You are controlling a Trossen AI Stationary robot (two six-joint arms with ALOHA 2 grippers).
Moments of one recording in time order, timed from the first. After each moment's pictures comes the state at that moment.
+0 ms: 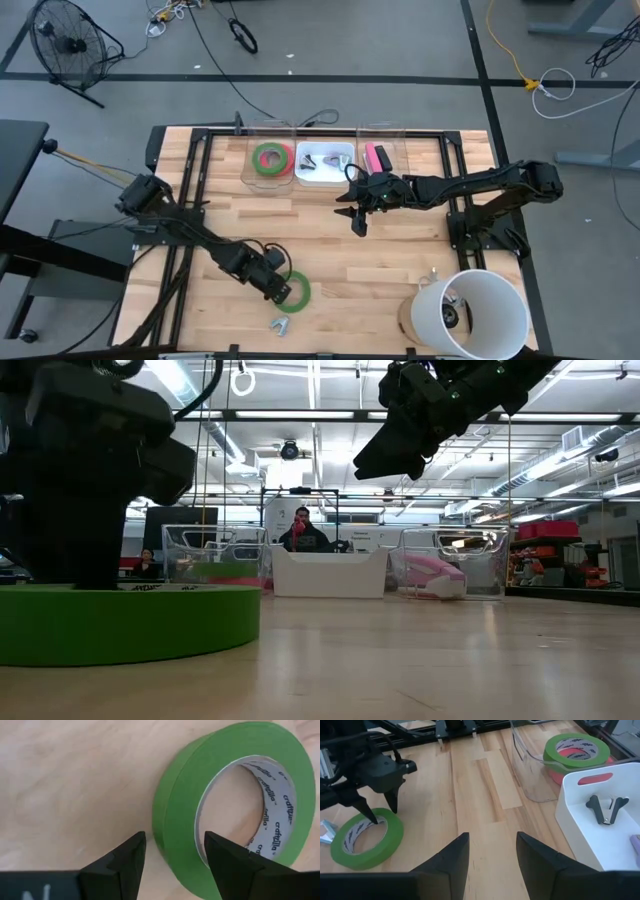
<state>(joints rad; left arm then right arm) -0.55 1.72 0.91 -0.36 -0.10 -1.40 -0.03 1.42 0.86 0.02 0.02 0.15</state>
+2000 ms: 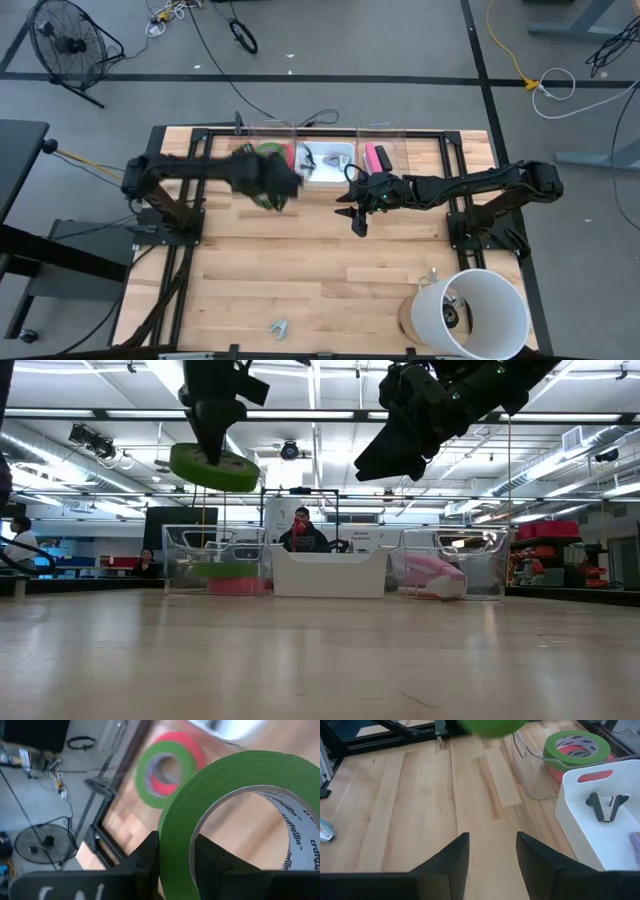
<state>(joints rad) 0.04 1.63 1.54 -1.48 -0.64 -0.52 -0.03 1.42 0.86 0.01 0.02 0.15</state>
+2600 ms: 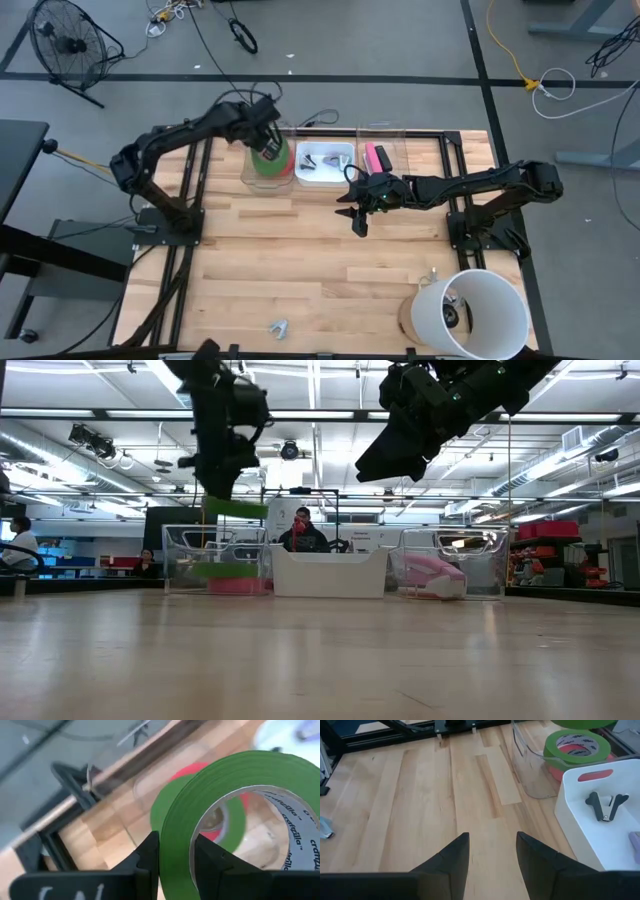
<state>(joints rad) 0.63 1.56 1.33 -0.98 -0.31 -0.25 -0.03 1.42 0.86 0.00 0.02 0.14</state>
